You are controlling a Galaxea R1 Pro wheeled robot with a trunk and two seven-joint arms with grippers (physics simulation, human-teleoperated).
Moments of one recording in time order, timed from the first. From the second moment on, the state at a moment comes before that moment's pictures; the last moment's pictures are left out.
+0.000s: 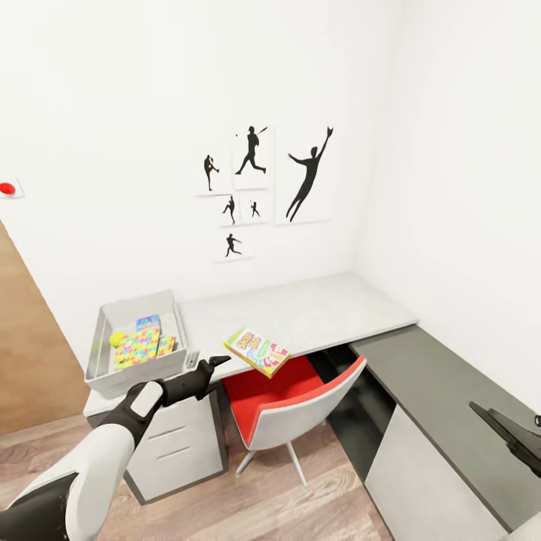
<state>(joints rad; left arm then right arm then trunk) -0.85 0.02 0.36 -0.36 0.54 0.72 -0.51 -0.05 -0.32 -0.71 -1.40 -0.66 0.74 1.38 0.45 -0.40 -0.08</state>
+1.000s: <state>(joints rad) -0.85 0.02 0.36 -0.36 0.54 0.72 -0.51 -0.05 -0.32 -0.71 -1.40 -0.66 0.74 1.38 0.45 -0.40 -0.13</state>
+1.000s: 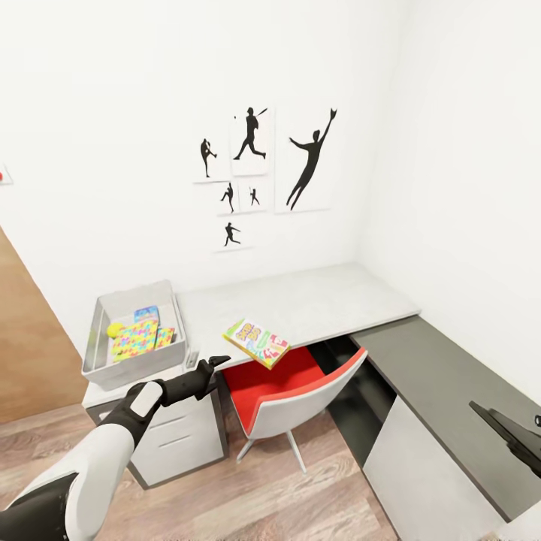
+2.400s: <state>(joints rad) -0.85 0.02 0.36 -0.36 0.54 0.72 -0.51 -0.05 -0.31 -0.71 -1.40 -0.66 0.74 1.38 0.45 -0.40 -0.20</state>
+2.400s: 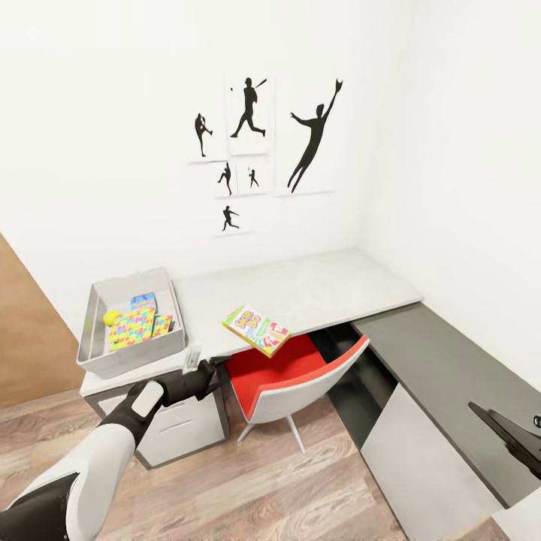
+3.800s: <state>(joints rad) -0.85 0.01 0.35 -0.36 0.54 0.72 -0.51 -0.05 -0.31 -0.71 -1.40 -0.66 0.73 1.39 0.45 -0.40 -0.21</state>
